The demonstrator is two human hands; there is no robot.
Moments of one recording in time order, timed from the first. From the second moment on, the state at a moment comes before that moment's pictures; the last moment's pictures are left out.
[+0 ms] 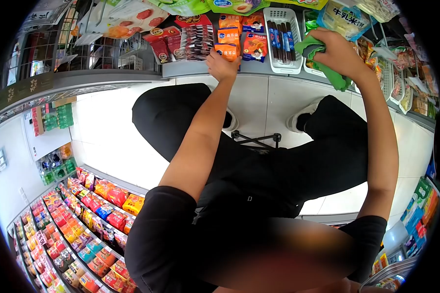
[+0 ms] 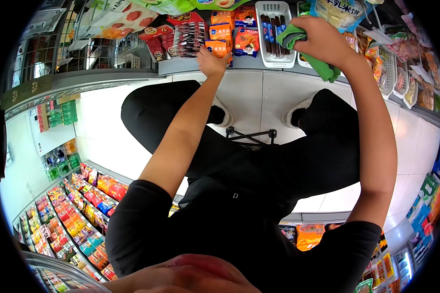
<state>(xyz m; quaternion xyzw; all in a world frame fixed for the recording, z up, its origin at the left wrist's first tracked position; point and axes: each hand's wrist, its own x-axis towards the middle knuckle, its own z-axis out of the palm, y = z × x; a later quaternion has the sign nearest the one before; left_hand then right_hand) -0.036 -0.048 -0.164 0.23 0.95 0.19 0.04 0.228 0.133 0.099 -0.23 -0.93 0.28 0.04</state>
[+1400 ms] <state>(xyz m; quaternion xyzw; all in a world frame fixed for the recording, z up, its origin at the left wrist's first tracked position) -0.117 0.009 -0.147 0.66 0.75 -0.02 0.03 0.212 0.141 0.090 -0.22 -0.94 0.27 -0.02</state>
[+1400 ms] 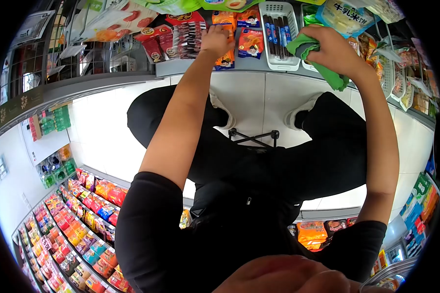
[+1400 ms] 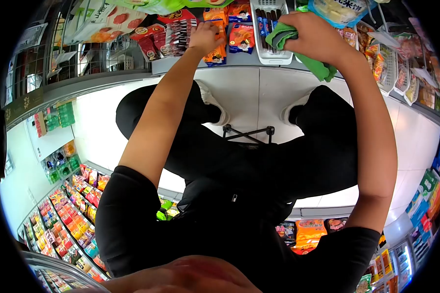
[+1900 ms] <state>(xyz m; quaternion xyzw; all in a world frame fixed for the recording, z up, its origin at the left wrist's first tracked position) -0.122 0.070 -0.120 0.58 0.79 -0.15 0.13 0.194 0.133 0.123 -0.19 -0.94 0.27 -0.04</state>
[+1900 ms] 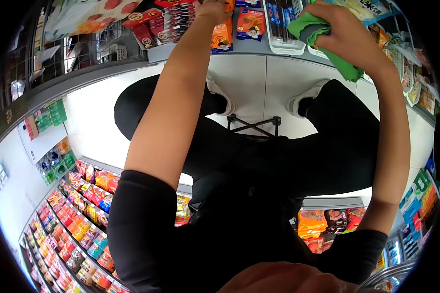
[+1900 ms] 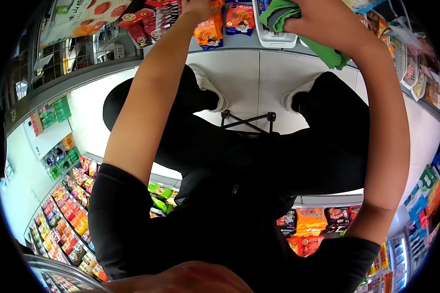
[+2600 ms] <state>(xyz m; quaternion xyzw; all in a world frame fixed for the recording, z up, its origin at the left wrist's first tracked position) -0.174 0.061 -0.137 0.64 0.75 -0.09 0.08 0.209 0.141 0.097 -0.20 -0.93 0.29 0.00</state>
